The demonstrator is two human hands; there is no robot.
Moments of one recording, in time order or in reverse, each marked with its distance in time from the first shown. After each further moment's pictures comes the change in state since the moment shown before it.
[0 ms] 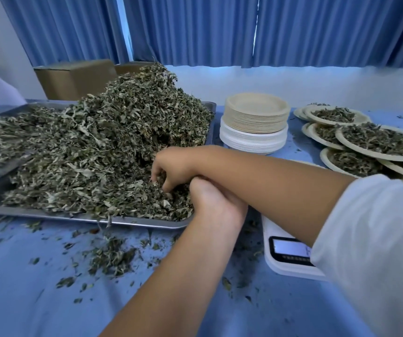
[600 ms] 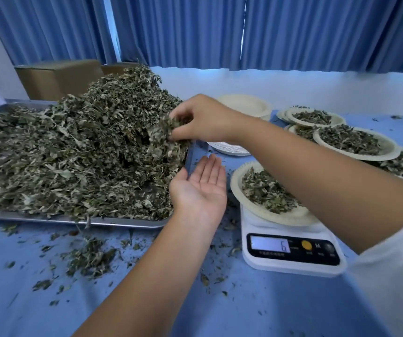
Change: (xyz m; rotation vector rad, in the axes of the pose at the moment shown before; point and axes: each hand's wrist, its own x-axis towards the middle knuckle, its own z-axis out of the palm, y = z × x) left_hand 0.006 0.000 -0.006 0.103 0.000 -0.027; right_hand -0.087 0.030 -0.051 0.444 0.507 0.153
